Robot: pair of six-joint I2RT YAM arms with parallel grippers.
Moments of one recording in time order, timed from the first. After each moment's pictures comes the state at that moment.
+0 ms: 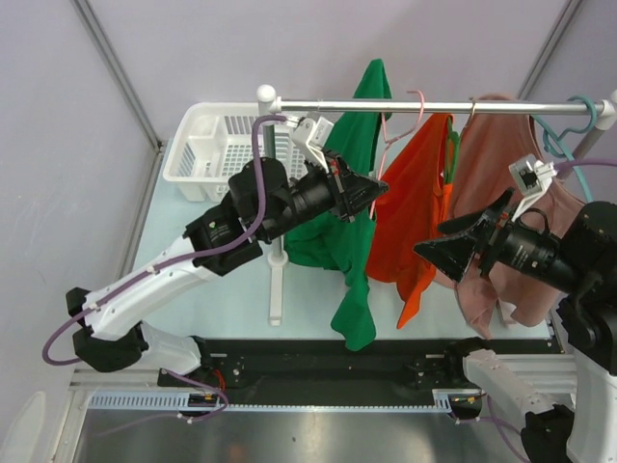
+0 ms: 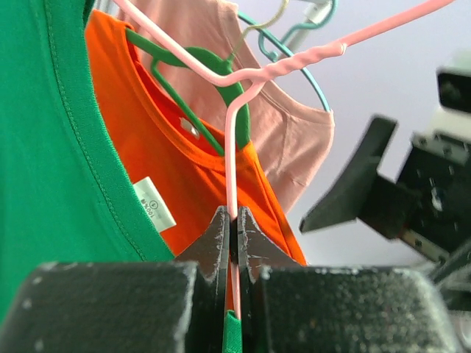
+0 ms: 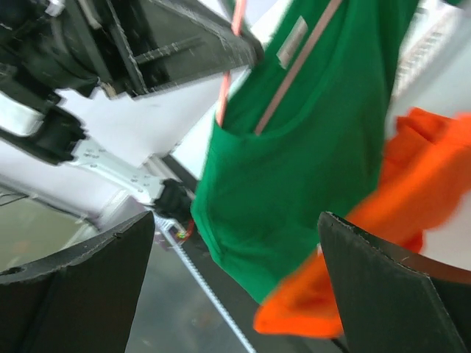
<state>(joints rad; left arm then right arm) -1.10 1.37 1.69 -0.26 -0.08 -0.55 0.25 0.83 1.70 -1.05 -0.64 0.35</state>
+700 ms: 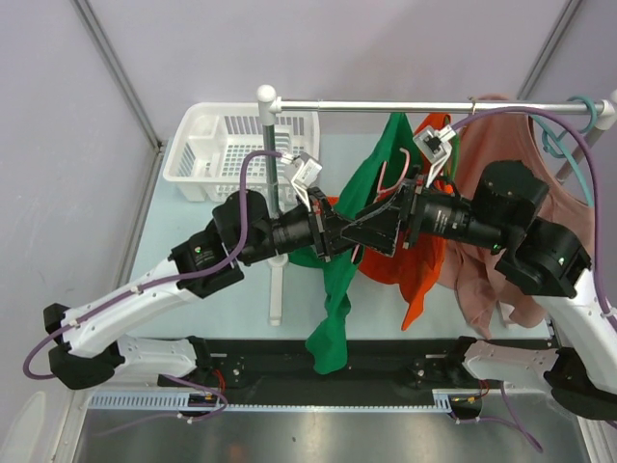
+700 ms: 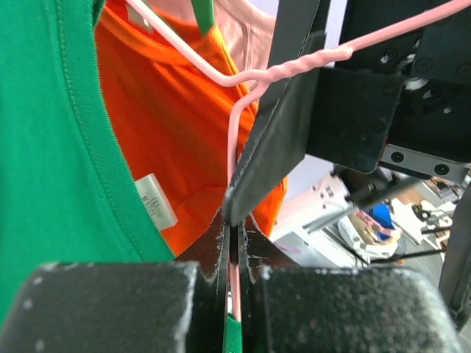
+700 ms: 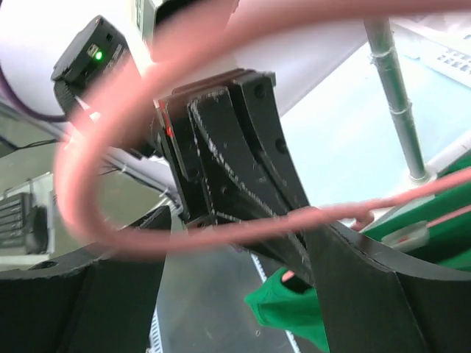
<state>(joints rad) -1.10 1.17 1.37 -0.19 0.14 -0.61 0.83 1.06 1.69 -0.70 -0.39 0.58</state>
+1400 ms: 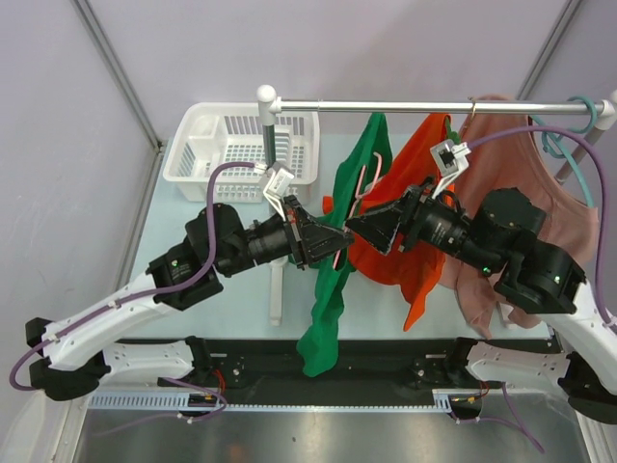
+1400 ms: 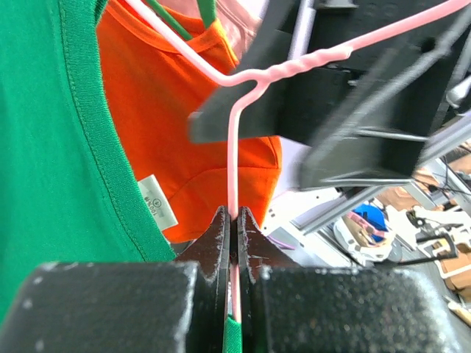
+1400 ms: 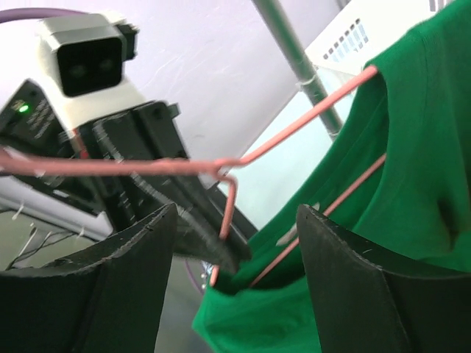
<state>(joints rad) -1.11 1.03 1.26 -0.18 0.10 -0.63 0.97 0.95 1.51 -0.58 0.00 0.61</state>
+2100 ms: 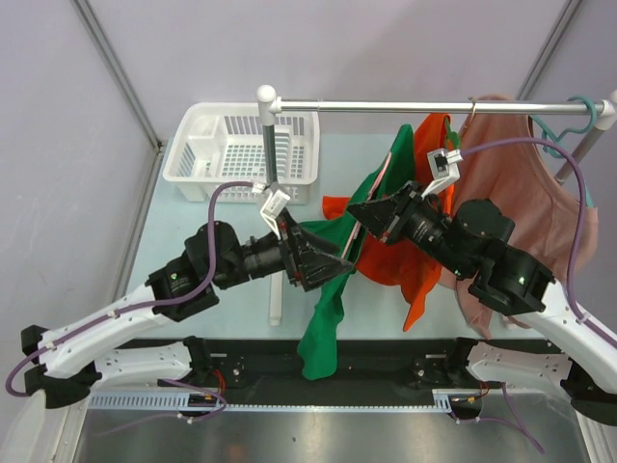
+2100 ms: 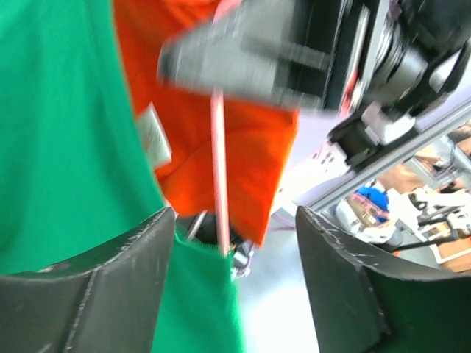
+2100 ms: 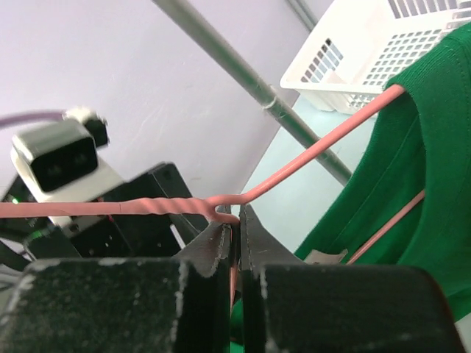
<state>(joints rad) -1.11 0.96 1.12 -0.12 0.14 -0.63 0.98 0.92 1.30 -0.36 0.17 0.74</state>
